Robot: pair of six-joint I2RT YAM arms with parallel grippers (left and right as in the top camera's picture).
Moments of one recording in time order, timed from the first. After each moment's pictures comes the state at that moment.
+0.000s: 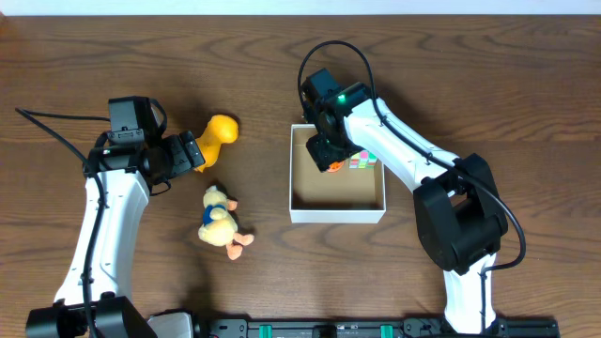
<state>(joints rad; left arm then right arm) 0.13 1.42 1.03 -0.76 0.02 -0.31 0.57 2.12 1.67 -1.00 0.00 0.07</state>
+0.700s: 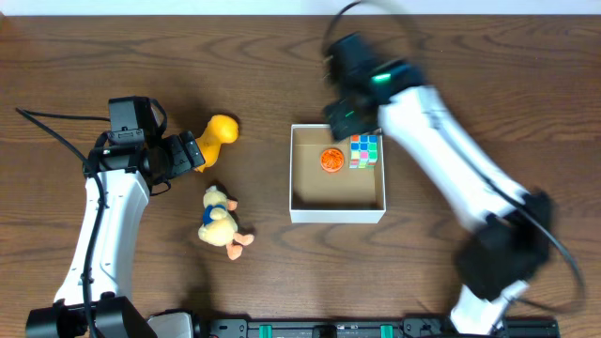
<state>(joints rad) 0.13 1.42 1.03 -0.76 0.02 -0.31 0.46 1.88 1.78 -1.12 0.06 0.22</state>
